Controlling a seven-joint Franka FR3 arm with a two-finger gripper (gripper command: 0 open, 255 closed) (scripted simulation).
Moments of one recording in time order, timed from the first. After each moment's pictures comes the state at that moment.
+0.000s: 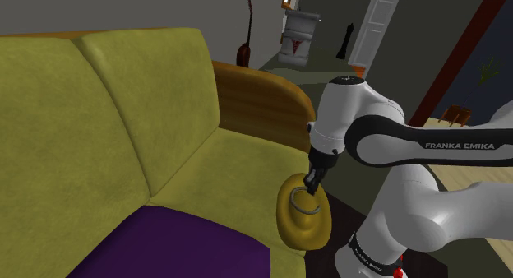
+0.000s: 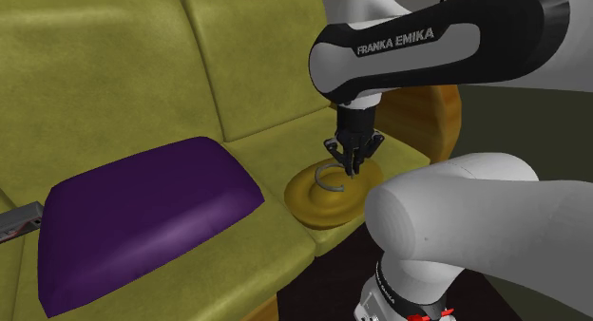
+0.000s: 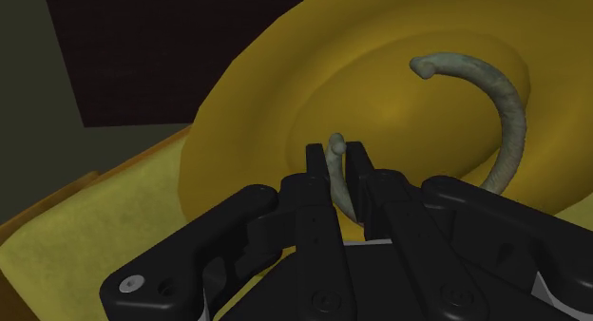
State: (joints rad) arm 0.14 -1.10 0.10 -3.01 0.03 1.86 0.19
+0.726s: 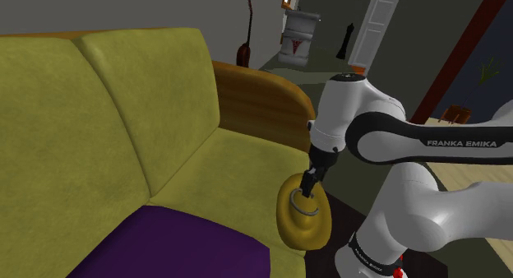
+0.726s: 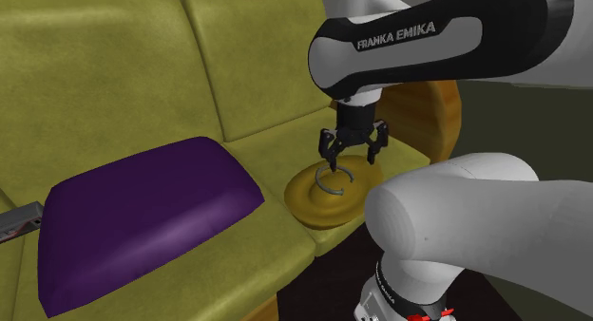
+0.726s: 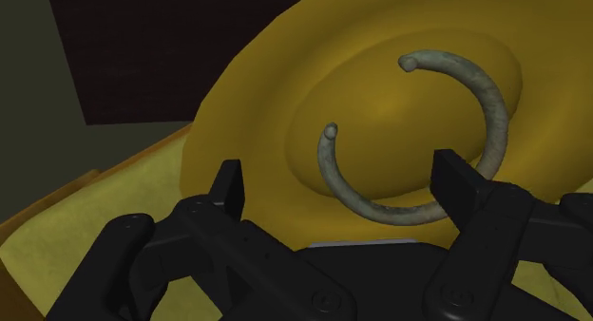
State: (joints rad) arm 0.14 -1.10 0.10 -2.99 0.03 1.84 0.19
